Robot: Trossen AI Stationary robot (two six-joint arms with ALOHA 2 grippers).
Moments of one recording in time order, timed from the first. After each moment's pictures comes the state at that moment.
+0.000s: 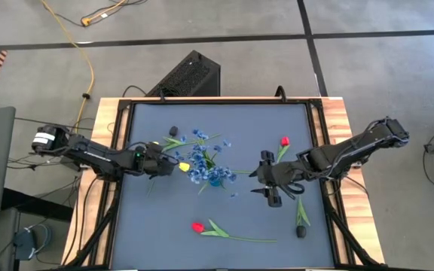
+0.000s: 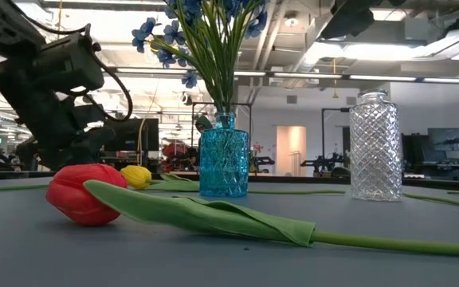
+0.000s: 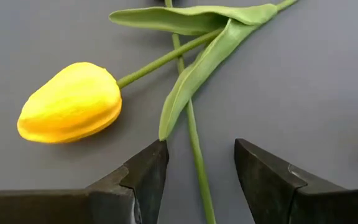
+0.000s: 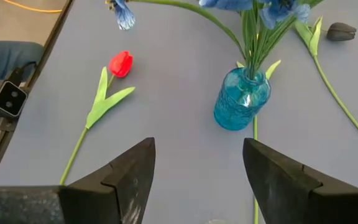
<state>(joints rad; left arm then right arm) -0.04 1.25 0.32 -0.27 -0.58 -1.08 0.36 1.24 1.02 -0.51 0.22 0.19</state>
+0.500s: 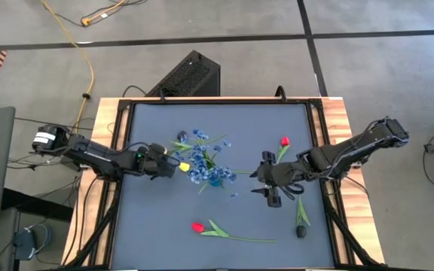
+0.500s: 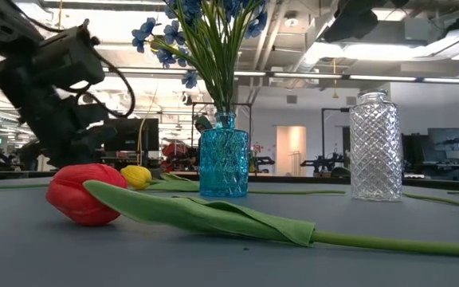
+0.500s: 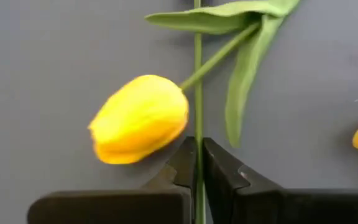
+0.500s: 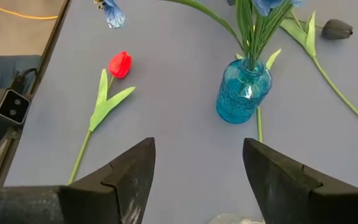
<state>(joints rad) -0.07 1.25 0.34 -0.24 -0.53 -1.02 0.37 1.24 1.02 -0.53 0.22 0.26</state>
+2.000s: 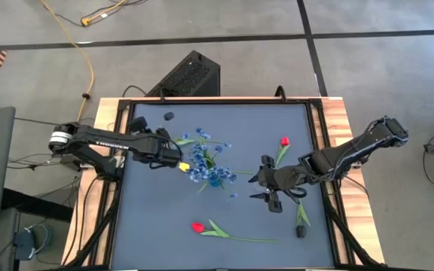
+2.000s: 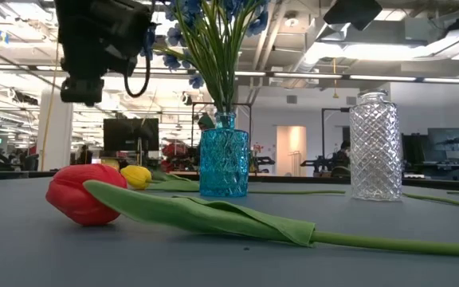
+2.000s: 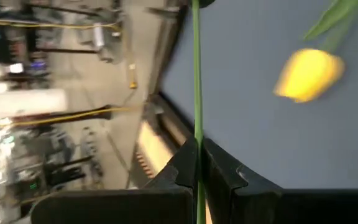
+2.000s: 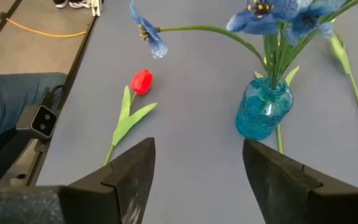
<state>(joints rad) 0.01 1.46 1.04 -1.54 -0.85 -0.66 0.40 1.24 1.02 -0.46 0.22 0.29</state>
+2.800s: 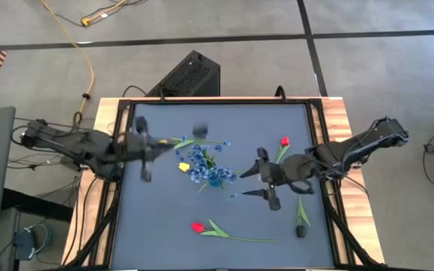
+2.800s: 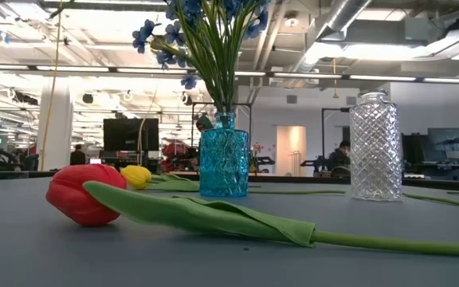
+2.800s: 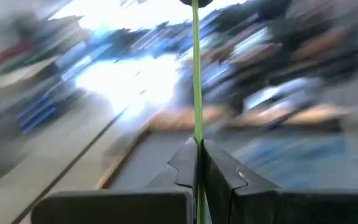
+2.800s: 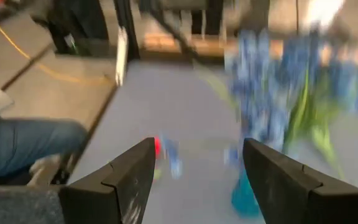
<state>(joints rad) -0.31 0.82 0.90 -0.06 -0.47 0.15 0.39 1.24 1.15 -0.30 0.21 0.10</state>
